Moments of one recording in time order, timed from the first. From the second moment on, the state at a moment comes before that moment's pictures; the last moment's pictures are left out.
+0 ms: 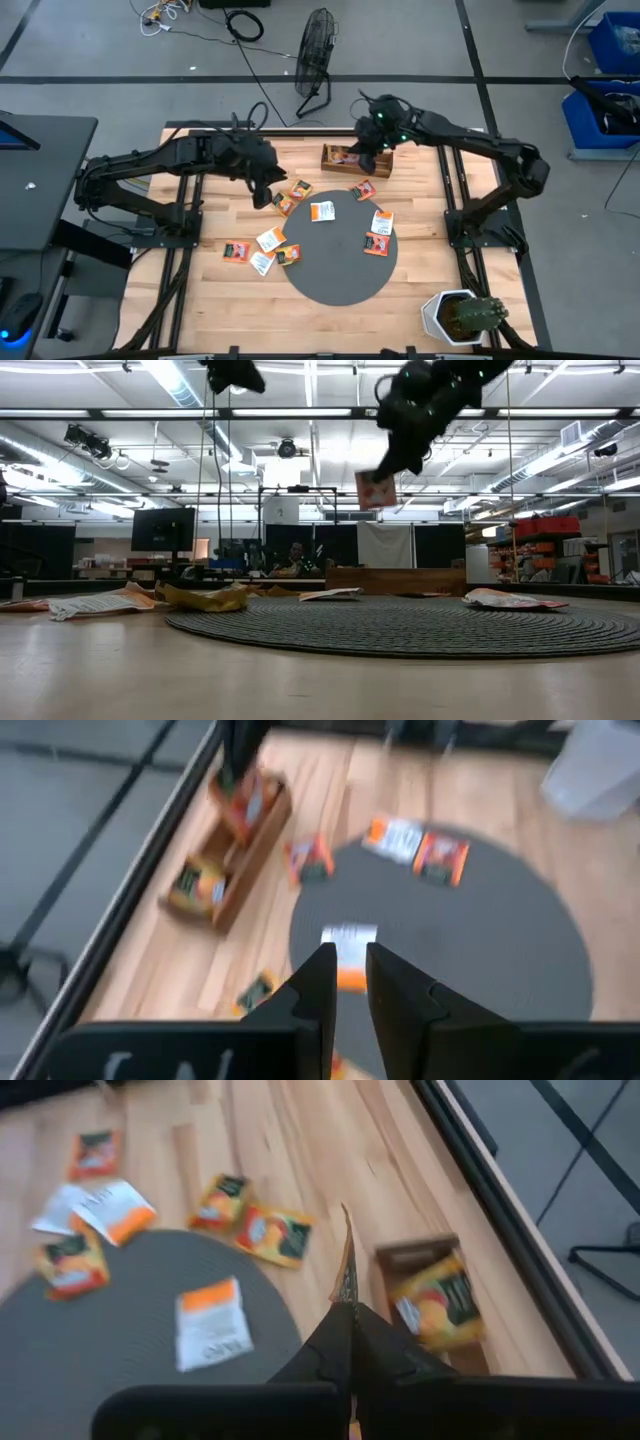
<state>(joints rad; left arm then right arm) 0.15 1.24 1.33 -0.74 -0.05 -0.01 -0.55 1.50 1.24 -0.56 -0.30 -0.16</state>
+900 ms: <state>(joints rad) 0.11 1.24 1.33 -0.24 0.26 -0.10 -0.76 1.65 0.94 -0.13 -0.36 -0.26</state>
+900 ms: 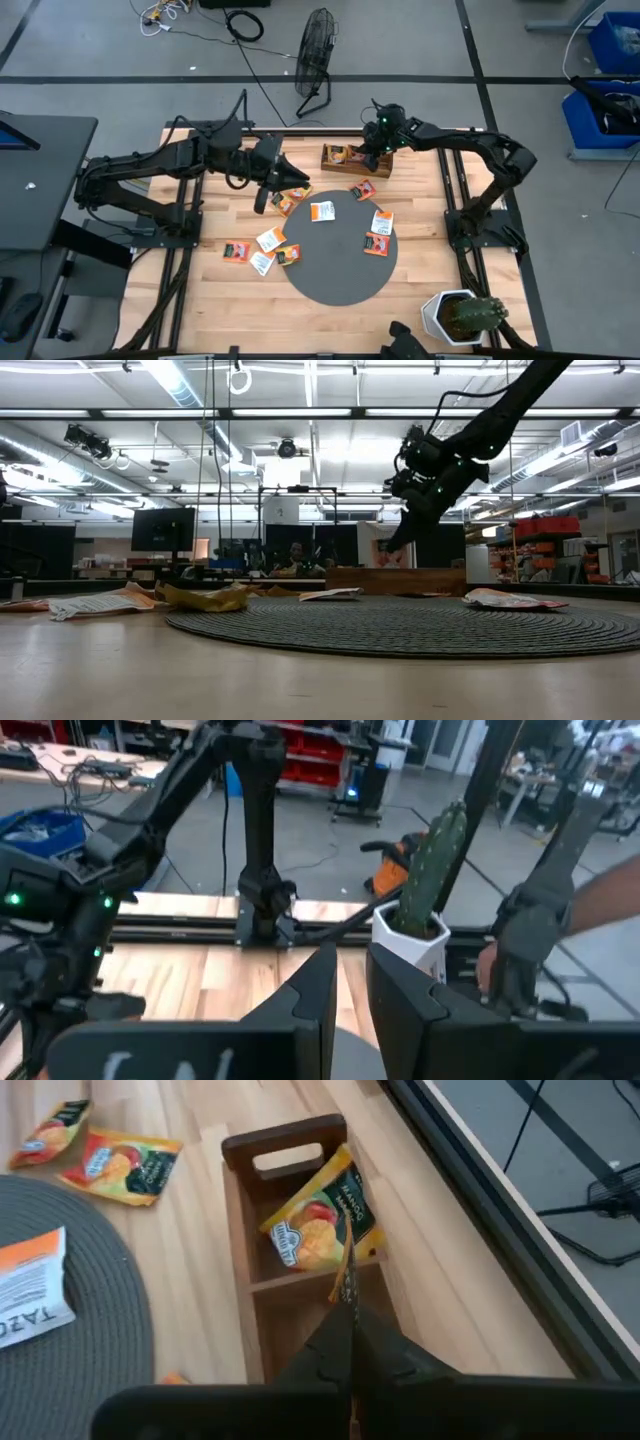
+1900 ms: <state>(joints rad) 0.11 1.24 1.33 -0.31 0.26 -0.15 -0.76 1.68 0.94 -0.08 -0.22 -0.21</state>
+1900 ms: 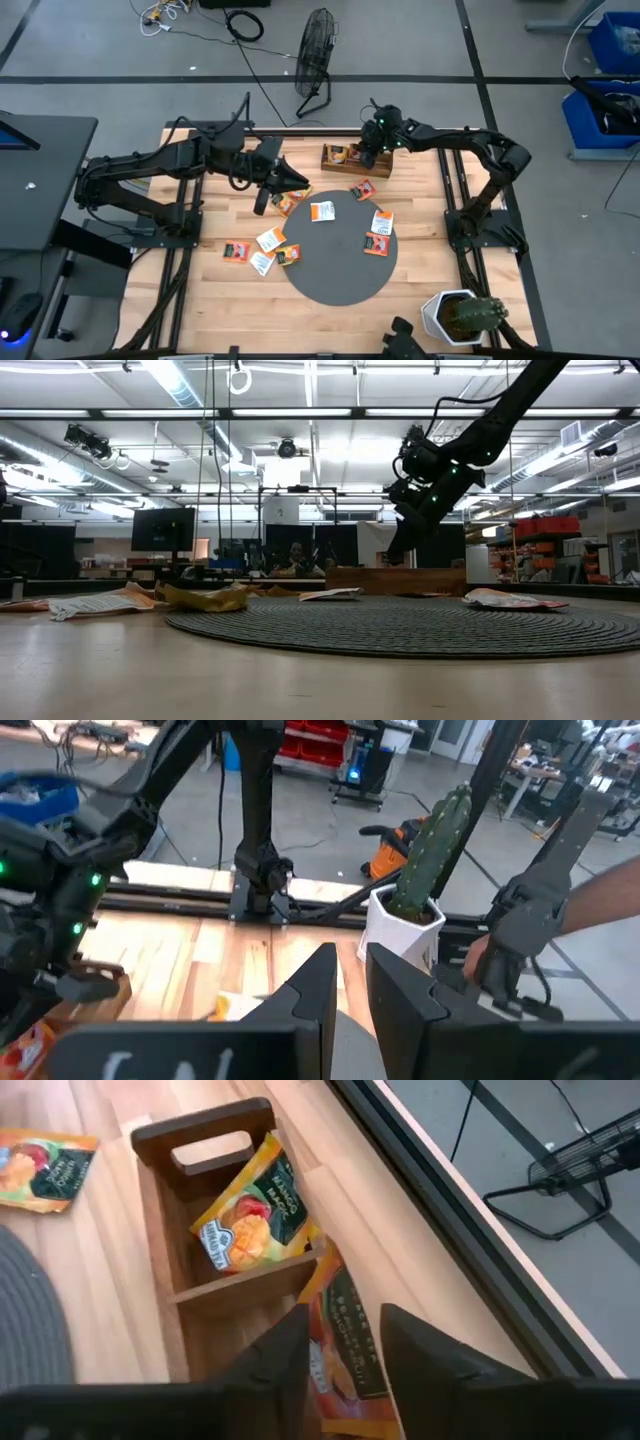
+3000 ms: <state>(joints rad) 0.08 1.21 0.88 -0.84 0.13 -0.26 -0.23 1.44 1.03 -0.17 -0.20 0.24</state>
